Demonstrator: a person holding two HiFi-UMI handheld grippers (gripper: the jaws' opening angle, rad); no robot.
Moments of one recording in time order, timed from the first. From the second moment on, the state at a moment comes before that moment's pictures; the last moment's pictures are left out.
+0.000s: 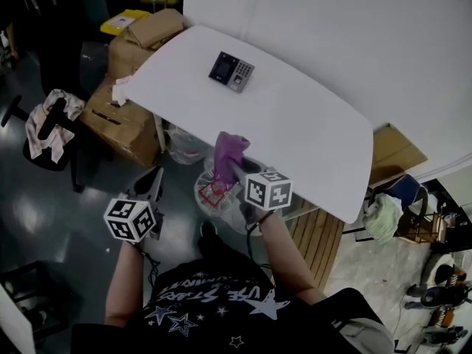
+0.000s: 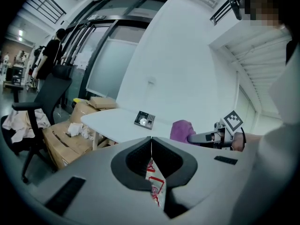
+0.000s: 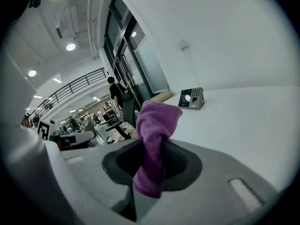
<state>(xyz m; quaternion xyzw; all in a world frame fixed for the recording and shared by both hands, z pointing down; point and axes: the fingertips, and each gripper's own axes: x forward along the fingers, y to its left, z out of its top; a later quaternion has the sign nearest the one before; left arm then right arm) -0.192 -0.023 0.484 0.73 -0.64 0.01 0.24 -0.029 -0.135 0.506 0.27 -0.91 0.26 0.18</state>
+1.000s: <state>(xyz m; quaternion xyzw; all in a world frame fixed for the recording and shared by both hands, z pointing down) -0.206 -0.162 0.484 0.75 -0.61 0.01 0.23 -0.048 -0.255 0.506 0.28 -0.91 0.26 0.17</state>
